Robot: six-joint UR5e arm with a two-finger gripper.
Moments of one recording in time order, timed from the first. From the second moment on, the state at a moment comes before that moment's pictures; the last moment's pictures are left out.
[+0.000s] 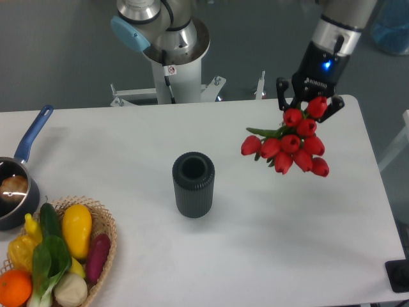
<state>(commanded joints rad) 2.90 -1.78 -1.62 -1.29 1.03 1.14</state>
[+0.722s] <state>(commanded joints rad) 2.79 -1.91 -1.54 -1.23 1.17 1.01</state>
